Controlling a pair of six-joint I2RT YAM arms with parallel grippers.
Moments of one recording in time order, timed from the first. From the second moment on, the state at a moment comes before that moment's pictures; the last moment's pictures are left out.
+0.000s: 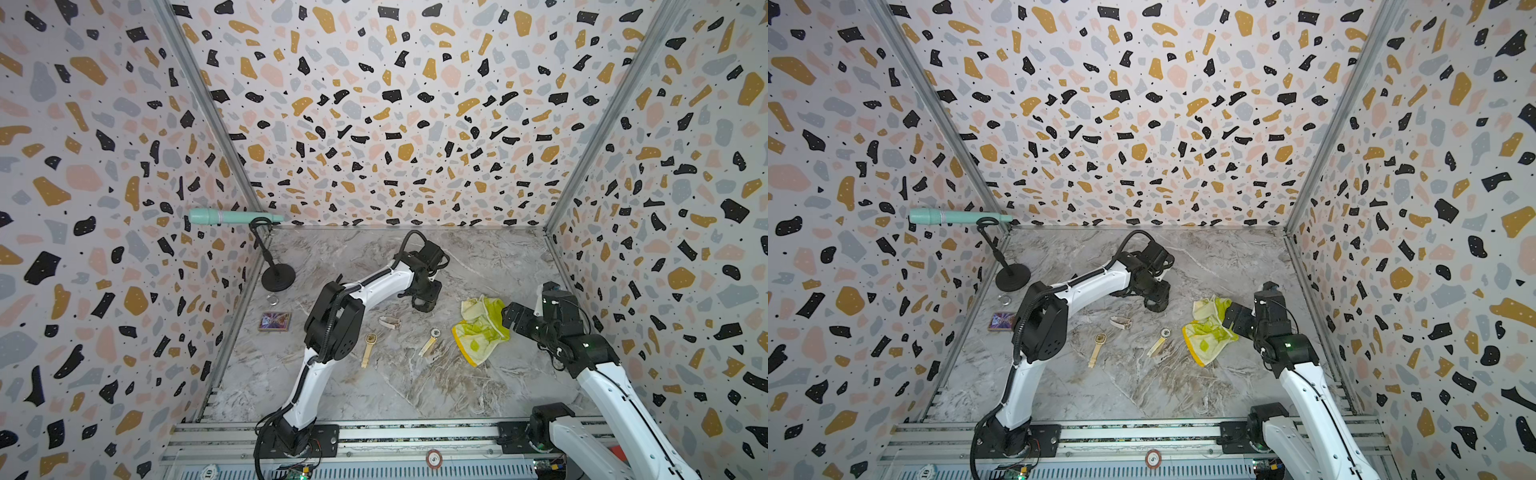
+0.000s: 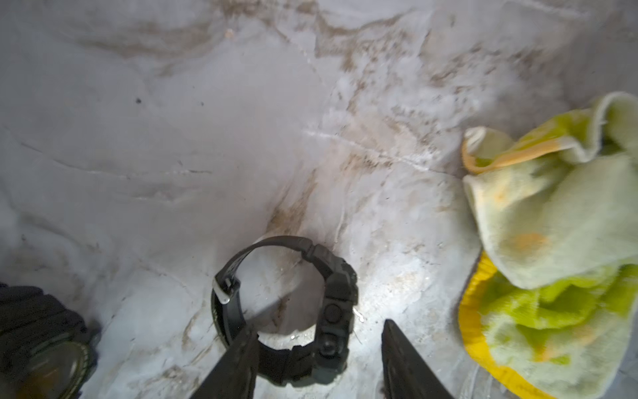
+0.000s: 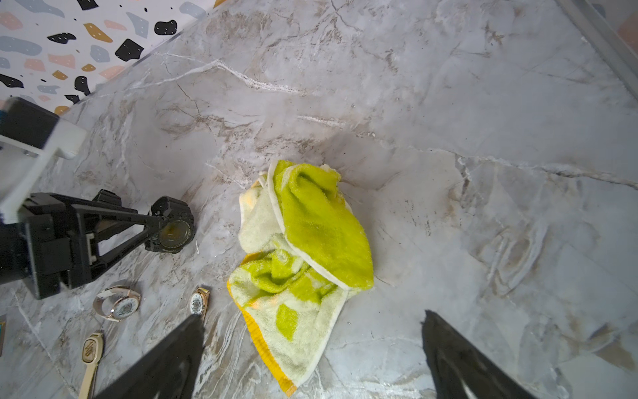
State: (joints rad) left arm -0.74 2.19 1.86 -0.79 0.07 -0.19; right arm 0.17 0.80 0.72 -0.71 0.01 0.51
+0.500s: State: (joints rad) left arm -0.74 2.05 1.61 -0.75 -0.01 0.01; right arm 0.17 0.80 0.72 -0.71 -0.01 0.51
